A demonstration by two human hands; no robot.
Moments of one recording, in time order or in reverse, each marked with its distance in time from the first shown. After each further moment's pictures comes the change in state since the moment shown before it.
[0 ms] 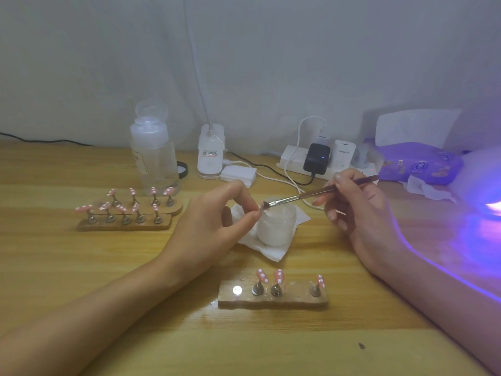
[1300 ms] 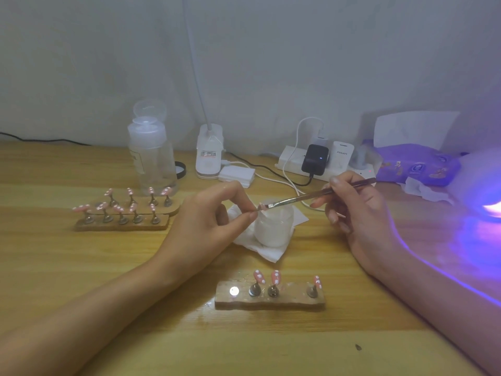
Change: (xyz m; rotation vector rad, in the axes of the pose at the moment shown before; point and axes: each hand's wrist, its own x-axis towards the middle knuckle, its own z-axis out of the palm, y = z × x) left_hand 0.000 -0.003 -0.001 0.001 0.040 -0.009; right_hand 0.001 0.000 -0.001 -0.025 0.029 0.021
